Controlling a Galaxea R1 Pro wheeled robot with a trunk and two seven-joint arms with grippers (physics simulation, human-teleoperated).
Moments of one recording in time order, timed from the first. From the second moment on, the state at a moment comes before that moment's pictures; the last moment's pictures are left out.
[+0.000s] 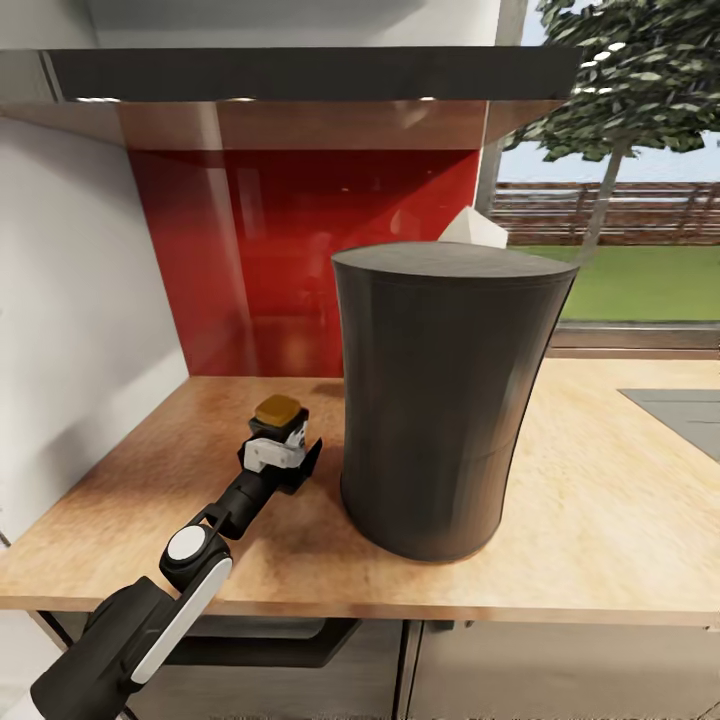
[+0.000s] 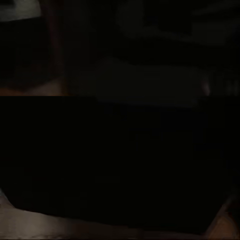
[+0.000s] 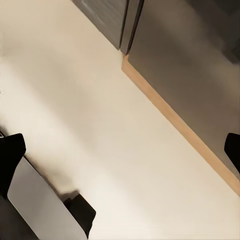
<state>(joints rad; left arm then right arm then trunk) -0.47 0.25 -0.52 -1.56 0.36 0.11 0.13 -0.15 -0.29 1.12 -0.51 -0.32 -0.28 -0.02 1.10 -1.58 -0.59</state>
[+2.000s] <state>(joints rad) -0.47 0.25 -0.56 -1.57 0.37 0.09 -0.18 -0.15 -0.30 1.11 -0.51 -0.33 -0.33 -0.01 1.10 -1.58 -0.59</state>
